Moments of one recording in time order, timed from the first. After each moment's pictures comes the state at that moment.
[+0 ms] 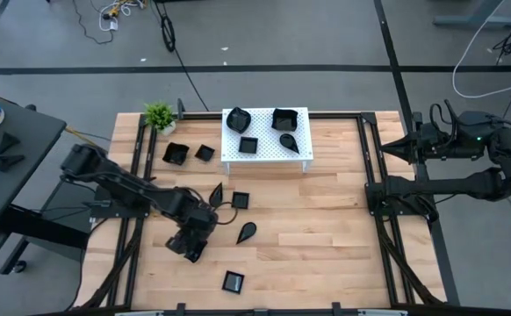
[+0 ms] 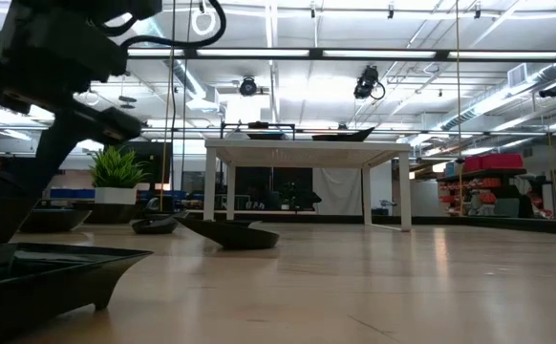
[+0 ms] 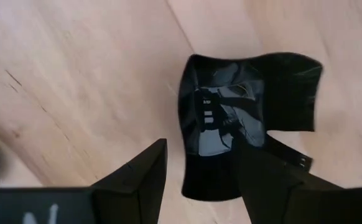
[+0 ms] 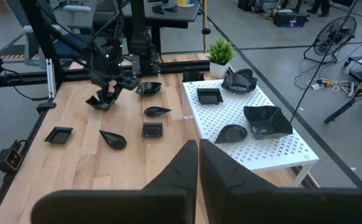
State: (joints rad) left arm -0.37 1.51 0.87 -0.74 0.18 0.14; right arm -0.15 0.50 1.28 -1.15 -0.01 -0.01
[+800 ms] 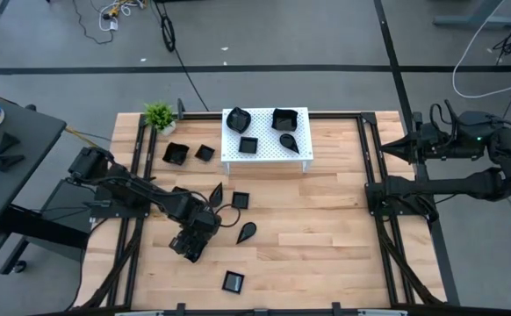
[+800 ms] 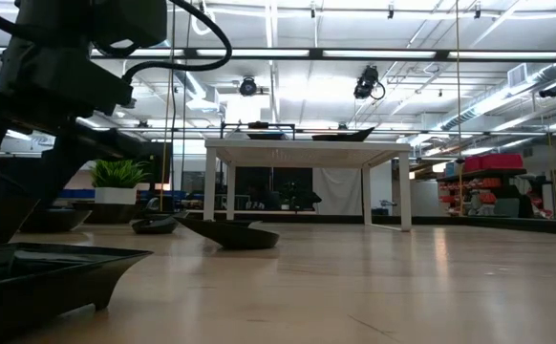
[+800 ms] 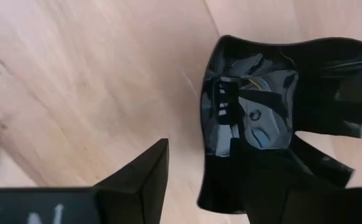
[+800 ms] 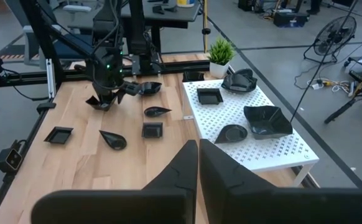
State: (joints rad) left arm -0.37 1.59 0.87 -0.73 0.14 0.12; right arm -0.15 0.50 1.28 -1.15 -0.01 -0.01
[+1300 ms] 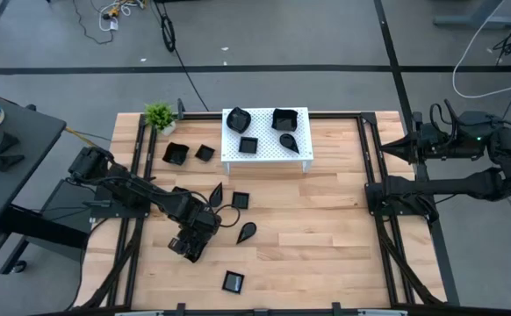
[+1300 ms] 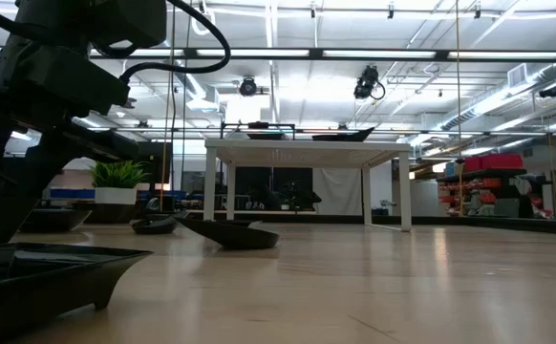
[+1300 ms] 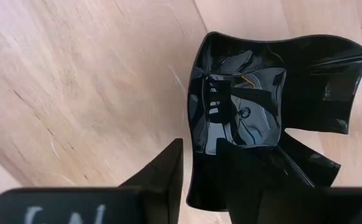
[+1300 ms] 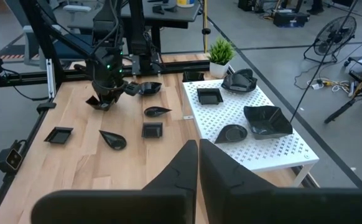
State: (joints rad) left arm -0.37 1.59 0.87 -0.74 0.17 0.12; right arm -0.15 0.49 1.28 -1.15 -0.01 -0.01
